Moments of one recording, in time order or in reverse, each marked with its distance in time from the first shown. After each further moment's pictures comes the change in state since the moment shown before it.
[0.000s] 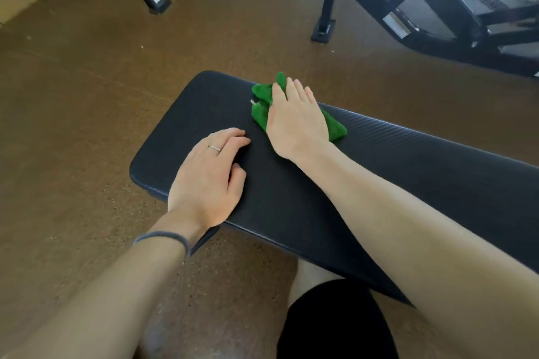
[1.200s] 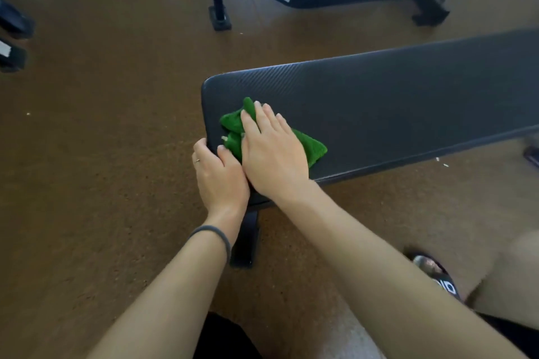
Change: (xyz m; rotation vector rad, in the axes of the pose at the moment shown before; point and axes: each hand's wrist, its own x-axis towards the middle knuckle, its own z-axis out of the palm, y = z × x) left_hand 0.016 -0.128 -0.034 -0.737 -0.065 -0.392; right_hand -0.035 -0.217 0.040 -0.001 0.219 0.503
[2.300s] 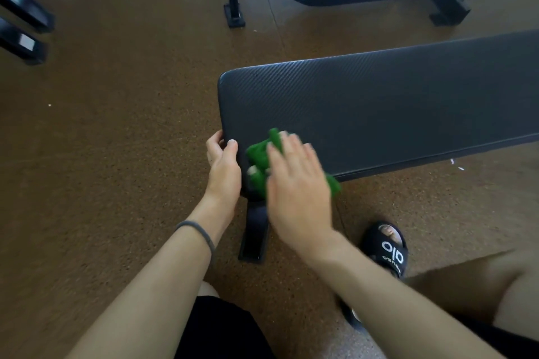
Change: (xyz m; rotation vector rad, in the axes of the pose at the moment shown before) left_hand 0.015 -0.021 -0.020 -0.427 -0.344 -0.177; right_hand -0.075 -0.004 0.014 0.021 0.181 0.022
